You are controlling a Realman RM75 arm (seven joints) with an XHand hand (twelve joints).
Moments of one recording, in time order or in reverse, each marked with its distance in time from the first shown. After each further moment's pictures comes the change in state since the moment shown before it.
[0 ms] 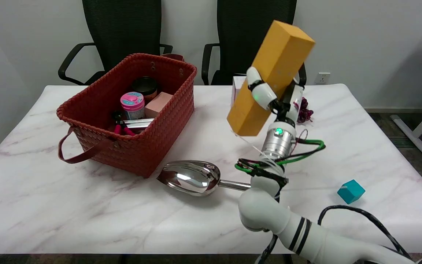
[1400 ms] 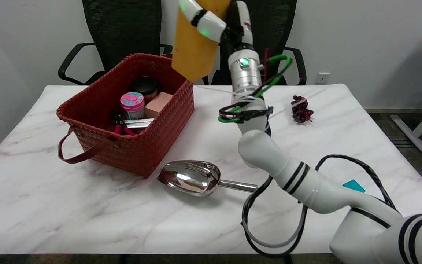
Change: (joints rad) arm 0.290 0.048 0.065 -0.039 -0.152 -0.594 0.115
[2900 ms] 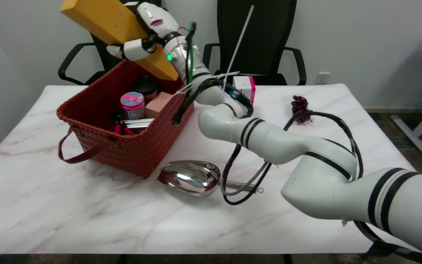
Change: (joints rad) arm 0.426 -0.232 -0.081 -0.844 -0.784 -0.225 0.178
